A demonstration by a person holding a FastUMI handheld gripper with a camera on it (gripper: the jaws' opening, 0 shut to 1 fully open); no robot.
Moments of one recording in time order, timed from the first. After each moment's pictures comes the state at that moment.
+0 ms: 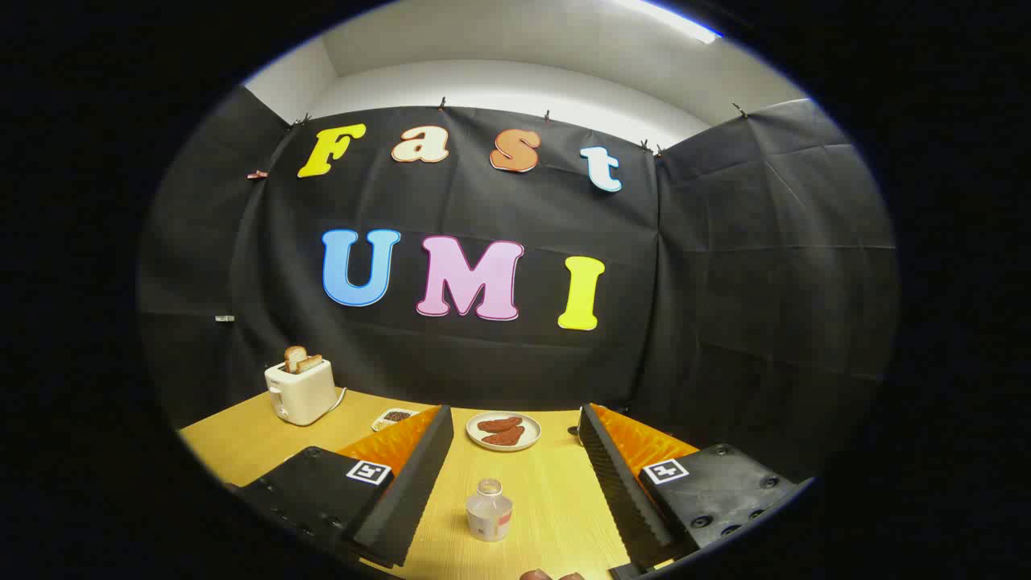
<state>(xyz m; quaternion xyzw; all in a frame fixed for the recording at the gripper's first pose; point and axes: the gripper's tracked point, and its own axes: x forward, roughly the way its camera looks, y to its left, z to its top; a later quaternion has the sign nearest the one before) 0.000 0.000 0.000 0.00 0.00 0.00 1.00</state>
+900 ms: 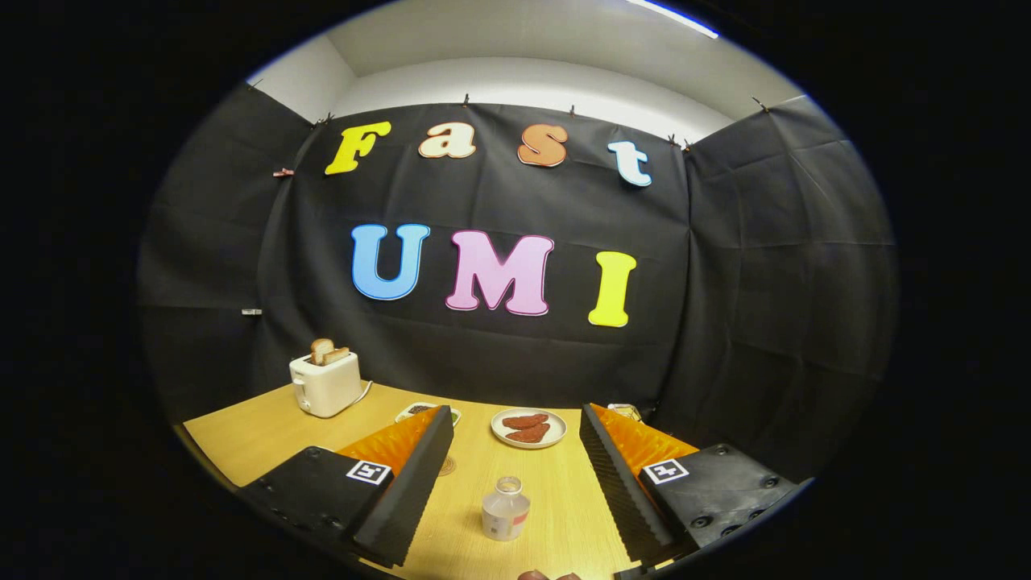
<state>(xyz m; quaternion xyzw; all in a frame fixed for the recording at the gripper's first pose) 0.005 0.016 -0.008 0.00 0.01 0.06 1.00</state>
